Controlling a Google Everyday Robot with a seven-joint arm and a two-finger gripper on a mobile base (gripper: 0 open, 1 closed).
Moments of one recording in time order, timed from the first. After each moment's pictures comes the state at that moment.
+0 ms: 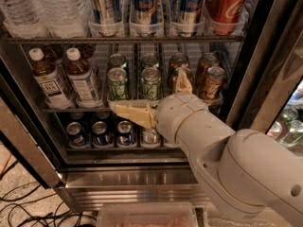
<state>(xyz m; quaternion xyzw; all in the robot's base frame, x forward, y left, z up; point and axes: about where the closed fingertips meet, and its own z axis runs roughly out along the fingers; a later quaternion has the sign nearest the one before) 0.498 -0.011 0.941 -0.22 0.69 0.14 0.67</state>
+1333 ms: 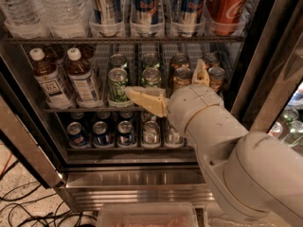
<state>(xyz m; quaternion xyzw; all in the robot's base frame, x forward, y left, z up) 0.506 -0.047 0.967 -0.18 0.68 0.09 0.70</state>
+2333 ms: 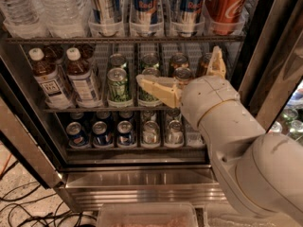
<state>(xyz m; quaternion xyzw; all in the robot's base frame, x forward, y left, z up) 0.508 -0.076 0.996 -0.17 0.64 0.06 0.74</state>
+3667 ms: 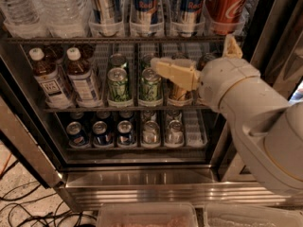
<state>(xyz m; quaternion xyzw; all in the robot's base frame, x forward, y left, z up) 0.526 -0.103 1.016 -0.16 0.66 0.09 0.73</state>
